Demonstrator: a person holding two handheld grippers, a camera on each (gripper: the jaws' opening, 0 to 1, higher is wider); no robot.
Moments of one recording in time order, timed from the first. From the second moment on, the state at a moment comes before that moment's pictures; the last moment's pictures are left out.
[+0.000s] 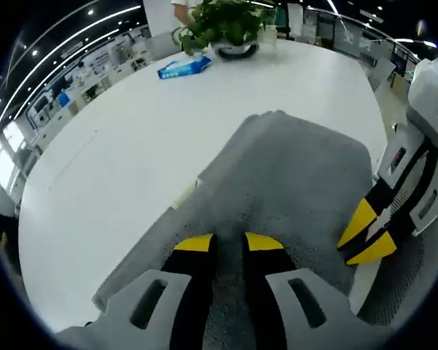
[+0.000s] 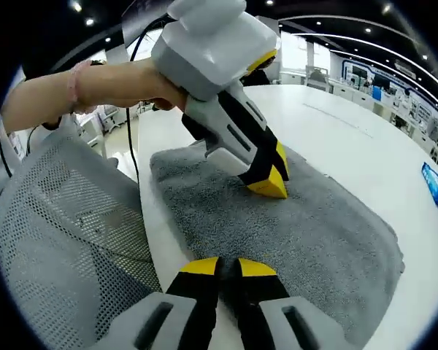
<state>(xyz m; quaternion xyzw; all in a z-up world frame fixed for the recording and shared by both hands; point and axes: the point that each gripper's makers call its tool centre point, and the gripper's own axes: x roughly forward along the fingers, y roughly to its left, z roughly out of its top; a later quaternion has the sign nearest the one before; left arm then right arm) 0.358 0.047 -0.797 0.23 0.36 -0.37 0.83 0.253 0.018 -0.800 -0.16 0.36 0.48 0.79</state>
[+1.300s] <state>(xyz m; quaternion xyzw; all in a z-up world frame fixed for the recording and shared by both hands) 0.315 0.065 -0.797 0.23 0.37 -0.35 0.83 0.292 -0.031 -0.803 -0.18 0.39 0.39 0.82</state>
